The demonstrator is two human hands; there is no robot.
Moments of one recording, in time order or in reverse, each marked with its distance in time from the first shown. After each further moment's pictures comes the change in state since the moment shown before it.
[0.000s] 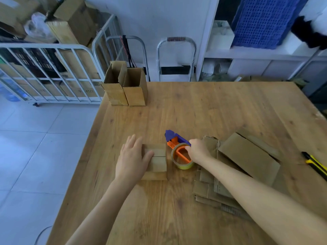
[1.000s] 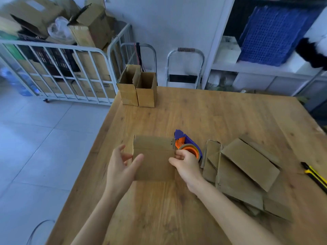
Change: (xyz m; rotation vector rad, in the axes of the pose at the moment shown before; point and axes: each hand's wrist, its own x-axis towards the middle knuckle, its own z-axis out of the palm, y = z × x) left_hand -0.064 -0.039 -0.017 -0.653 0.187 -0.214; right_hand -0.113 -0.056 0.015 0.747 -0.080 0.005
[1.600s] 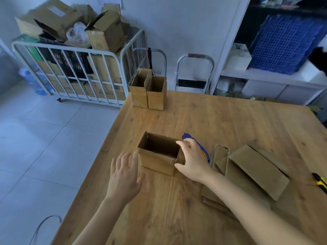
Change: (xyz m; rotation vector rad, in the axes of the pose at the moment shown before) left_hand 0.002 -0.051 -0.007 0.969 -0.088 0.332; right_hand 0.022 -0.010 -0.014 -0.852 -0.060 -0.565
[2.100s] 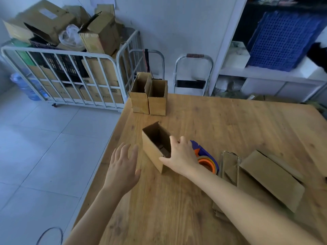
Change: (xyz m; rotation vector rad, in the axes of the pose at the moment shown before) left_hand 0.068 -0.029 -0.025 0.001 0.010 0.063; right_hand 0.073 -0.040 0.015 -0.155 -0.013 0.118
